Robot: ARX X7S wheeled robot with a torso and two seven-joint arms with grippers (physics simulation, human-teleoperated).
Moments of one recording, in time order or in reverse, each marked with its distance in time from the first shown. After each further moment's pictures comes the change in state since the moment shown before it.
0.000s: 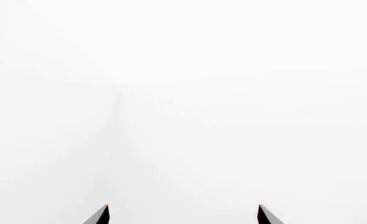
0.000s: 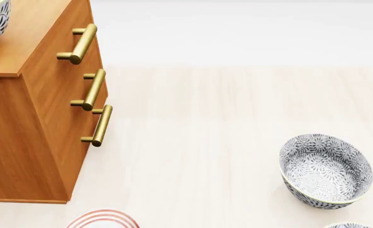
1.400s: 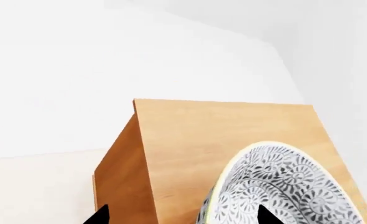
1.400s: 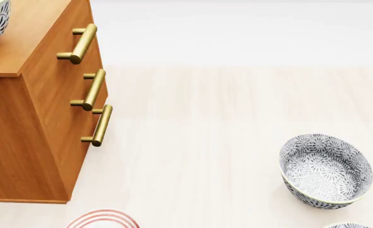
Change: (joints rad) left arm 0.101 0.446 -0.537 -1.317 -0.826 -0.121 -0.072; right arm 0.000 0.005 -0.029 0.000 -0.027 0.004 0.030
